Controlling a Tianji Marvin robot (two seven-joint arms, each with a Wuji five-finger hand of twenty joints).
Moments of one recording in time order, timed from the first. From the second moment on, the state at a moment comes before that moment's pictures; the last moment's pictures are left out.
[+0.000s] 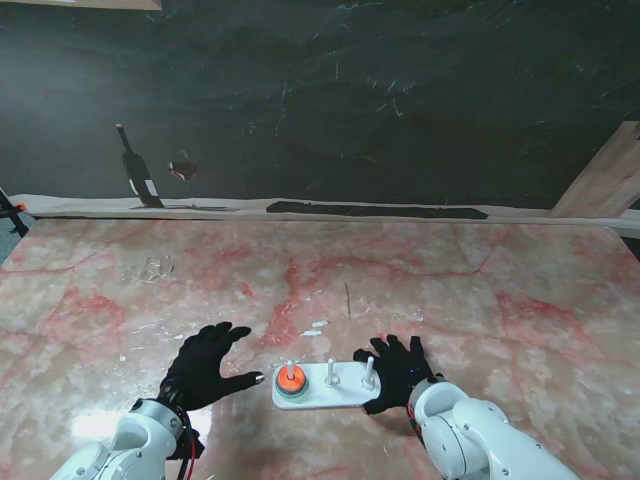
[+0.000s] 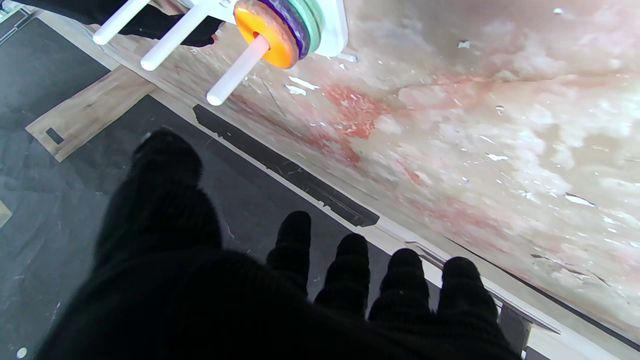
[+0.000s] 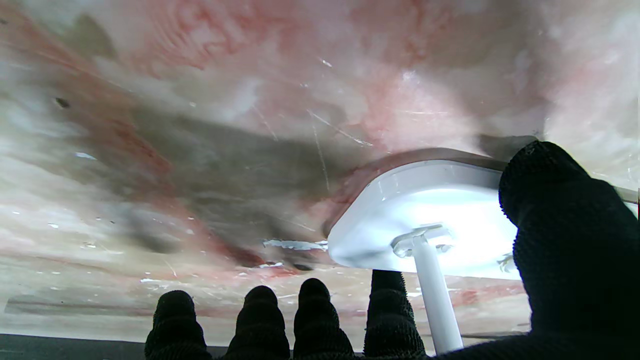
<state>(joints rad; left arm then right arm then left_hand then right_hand) 1.92 -1.10 -1.29 -1.94 0.70 0.17 -0.01 -1.54 -1.02 0.98 -1.60 -1.06 0.21 0.26 0.71 -0.21 0.01 0.06 0.17 0.09 0.20 0.44 0.15 0.13 0.07 0.39 0.04 0.13 0.06 0.33 -0.06 0.13 0.09 0.38 0.47 -0.62 0.57 -0.07 0.16 -0.09 0.11 0.77 0.16 0.06 0.01 0.29 0.09 0.06 -0.01 0.17 -0.07 0.30 0.12 0.46</state>
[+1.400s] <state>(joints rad) 1.90 -1.09 -1.27 -1.92 0.72 0.10 -0.04 -1.98 -1.09 1.34 -2.08 -0.87 0.30 -0.03 0.70 -0.37 0.01 0.06 0.14 0.13 0.15 0.42 0.15 0.12 0.20 0.48 0.04 0.13 0.06 0.37 -0.06 0.13 0.08 0.38 0.56 -0.62 0.55 -0.07 0.23 -0.08 0.17 0.58 0.26 -0.01 0.22 0.16 0.14 0.07 0.00 0.18 -0.09 0.31 0.20 0.58</state>
